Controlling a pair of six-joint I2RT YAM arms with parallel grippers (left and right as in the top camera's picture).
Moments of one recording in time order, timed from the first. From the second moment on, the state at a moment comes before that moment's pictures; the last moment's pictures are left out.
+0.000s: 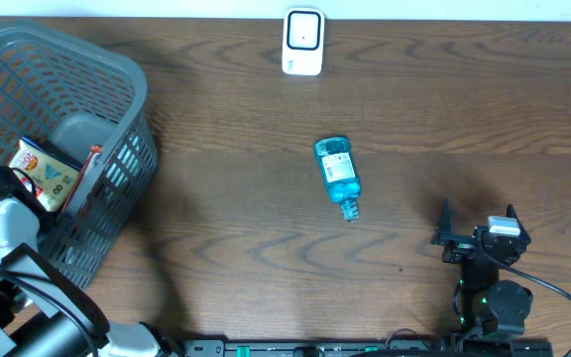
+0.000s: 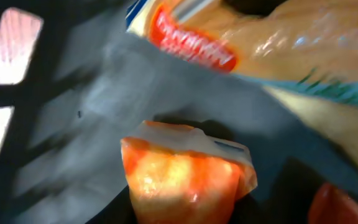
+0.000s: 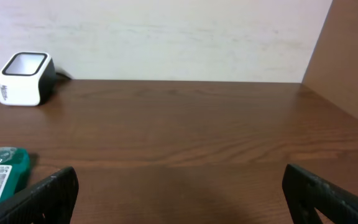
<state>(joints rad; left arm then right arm) 0.72 1.65 0.95 -0.76 -0.22 -0.90 -0.09 0.02 0.01 -0.07 0.05 -0.05</state>
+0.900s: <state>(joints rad) 0.61 0.93 1.35 -0.79 0.28 -0.94 -0.09 0.02 0.01 -0.07 0.05 -0.05</state>
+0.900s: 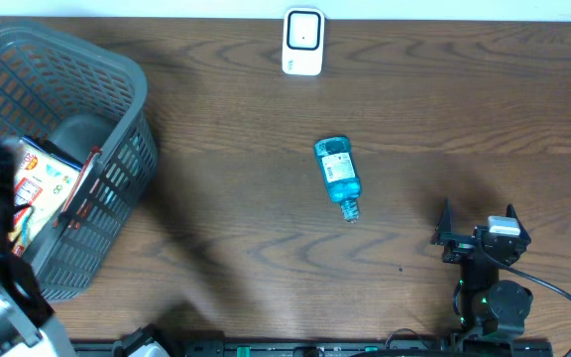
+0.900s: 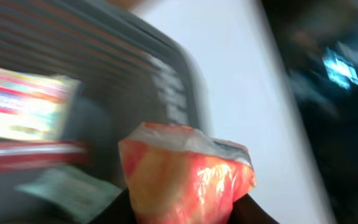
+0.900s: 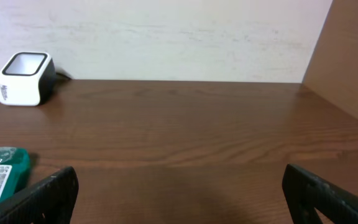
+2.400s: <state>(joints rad) -0.69 2.01 1.35 -0.63 0.02 -0.89 -0.09 0.02 0.01 -0.07 0.05 -0.05</state>
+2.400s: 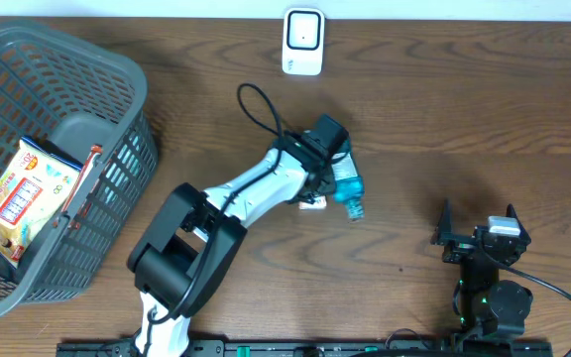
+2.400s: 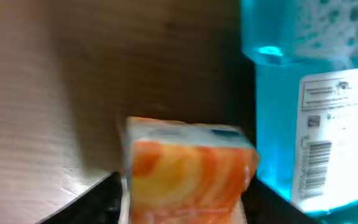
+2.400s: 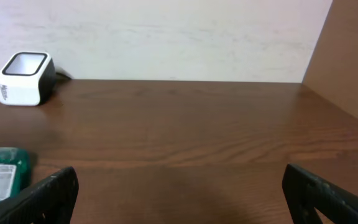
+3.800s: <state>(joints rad) 0.30 1.05 1.51 -1.17 -0.44 -0.65 -0.09 0.02 0.01 -0.07 0.05 -0.05</state>
